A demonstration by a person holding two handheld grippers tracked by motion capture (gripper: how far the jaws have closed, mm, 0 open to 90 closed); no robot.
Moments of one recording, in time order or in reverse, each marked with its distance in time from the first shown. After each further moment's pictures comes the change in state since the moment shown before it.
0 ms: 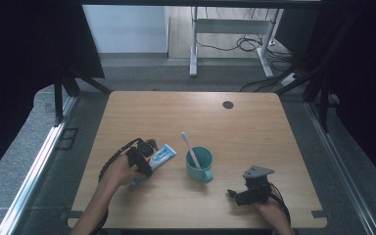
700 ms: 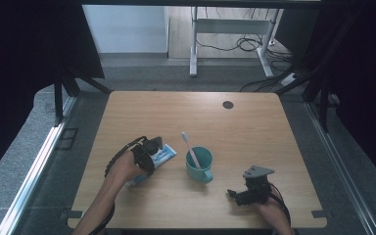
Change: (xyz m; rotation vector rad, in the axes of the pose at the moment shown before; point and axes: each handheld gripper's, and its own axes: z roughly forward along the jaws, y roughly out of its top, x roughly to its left) left arm -0.004 0.017 0.001 0.090 -0.006 -0.022; right arm 0.000 0.000 0.000 0.000 0.000 0.000
